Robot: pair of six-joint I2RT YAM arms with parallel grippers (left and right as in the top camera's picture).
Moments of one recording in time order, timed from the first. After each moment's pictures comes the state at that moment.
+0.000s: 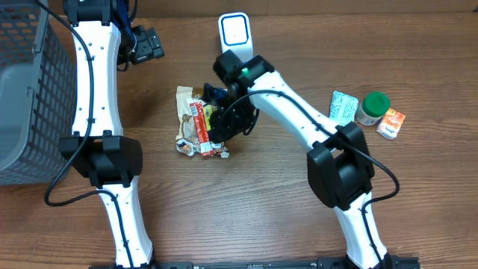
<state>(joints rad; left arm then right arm) 0.01 2.33 2.62 -1.62 -0.06 -0.38 0.63 2.28 2.01 -1.24 -0.47 -0.05</state>
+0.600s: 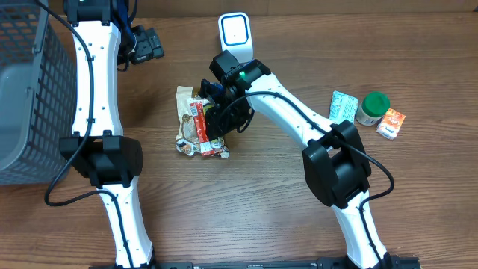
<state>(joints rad) 0.01 2.33 2.62 -1.62 -0.06 -0.38 0.63 2.30 1.97 -1.06 -0.46 0.02</state>
